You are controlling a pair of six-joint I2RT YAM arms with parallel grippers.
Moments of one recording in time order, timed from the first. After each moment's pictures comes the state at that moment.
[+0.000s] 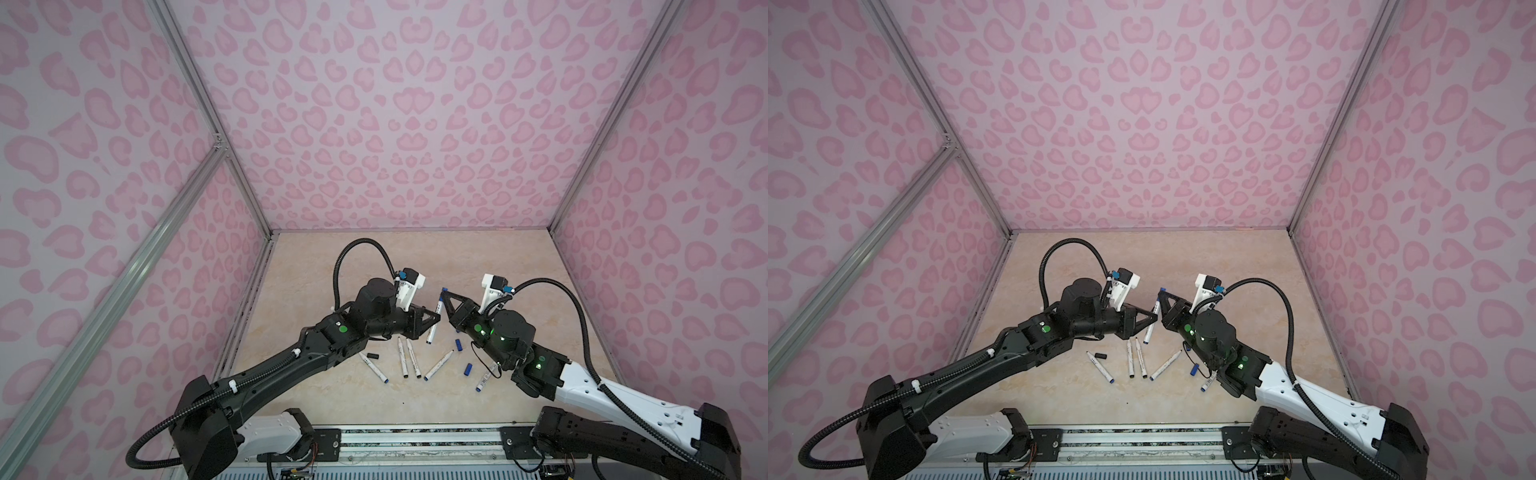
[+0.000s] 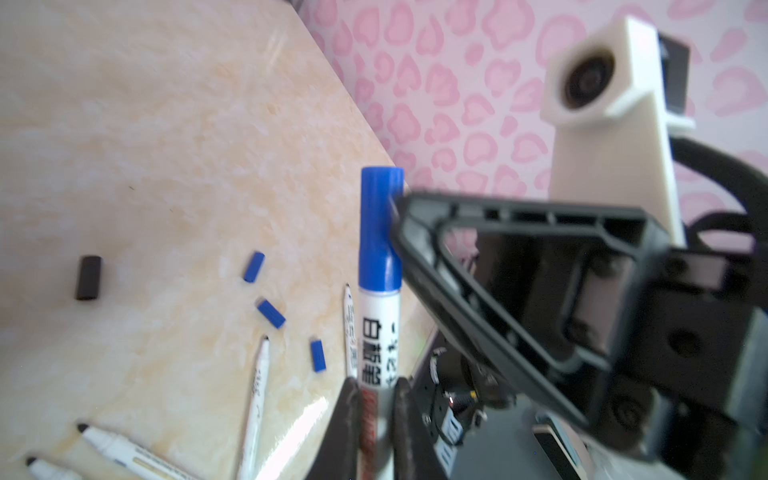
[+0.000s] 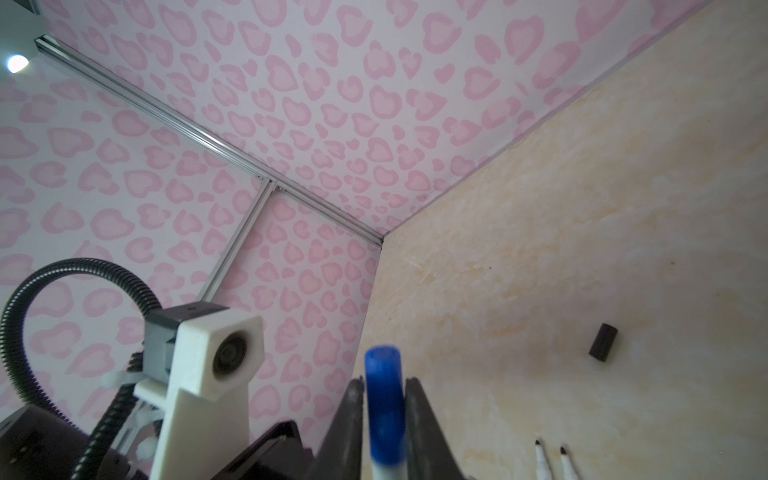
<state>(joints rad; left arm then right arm) -0.83 1.25 0.96 -0.12 0.31 -0.61 0.92 0.94 0.66 0.18 0.30 1.02</state>
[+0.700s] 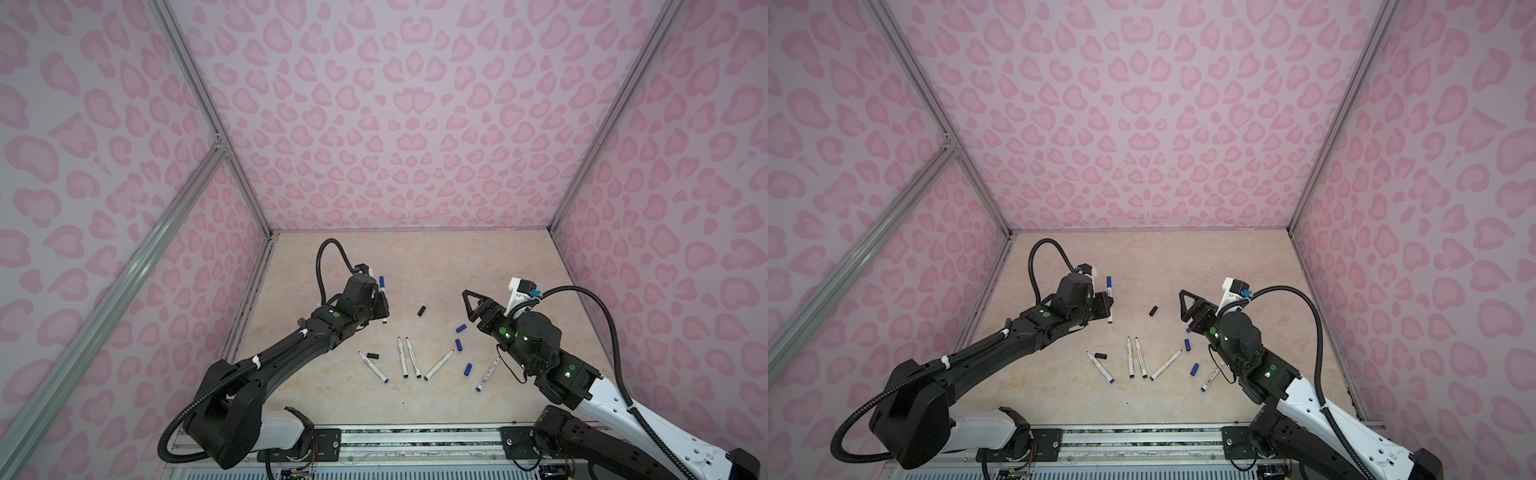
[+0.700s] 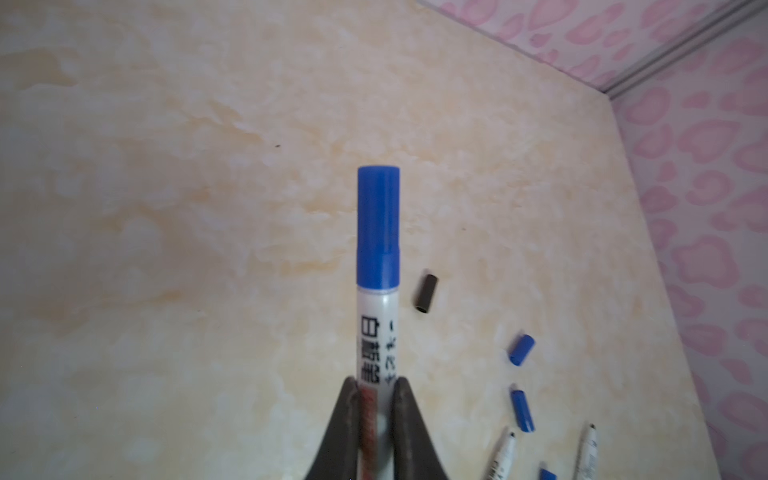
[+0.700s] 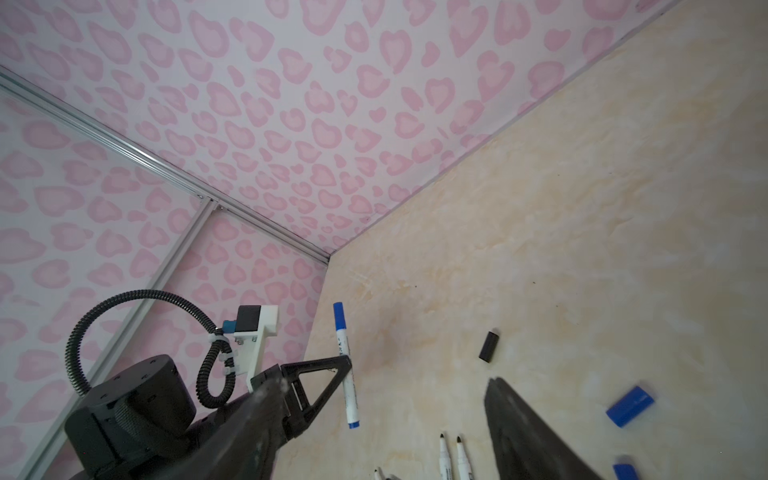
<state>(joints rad) -0.55 1.36 0.84 -0.24 -0.04 -0.66 0.76 0.76 0.60 -0.08 0.31 0.95</state>
